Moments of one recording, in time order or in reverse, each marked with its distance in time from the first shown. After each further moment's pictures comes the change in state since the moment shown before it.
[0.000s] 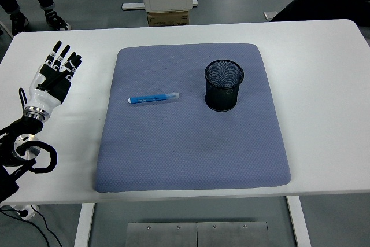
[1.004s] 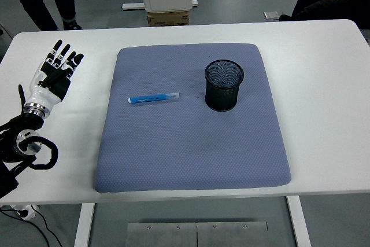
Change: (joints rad) left arm -0.030 0.010 0.036 -0.014 -0.003 0.077 0.006; right arm 0.000 0.000 0.000 0.000 0.000 0.001 0.000
